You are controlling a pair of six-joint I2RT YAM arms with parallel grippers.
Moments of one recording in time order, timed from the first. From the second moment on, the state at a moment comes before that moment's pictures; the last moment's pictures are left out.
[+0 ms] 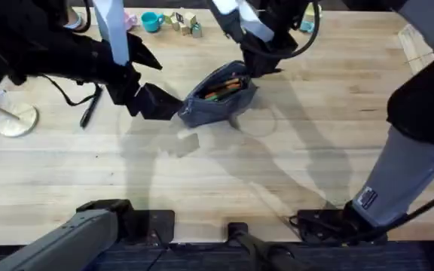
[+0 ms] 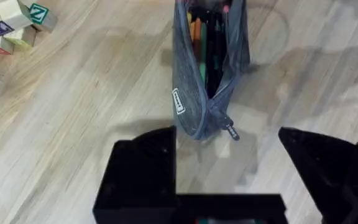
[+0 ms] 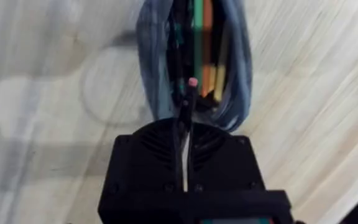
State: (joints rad) left arm 0.05 1.21 1.11 -1.06 0.66 0.91; right arm 0.41 2.07 2.01 -1.47 -0.26 -1.59
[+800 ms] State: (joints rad) left arm 0.05 1.21 1.11 -1.06 0.66 0.91; right arm 0.55 2.19 2.01 -1.35 -0.37 -1.63
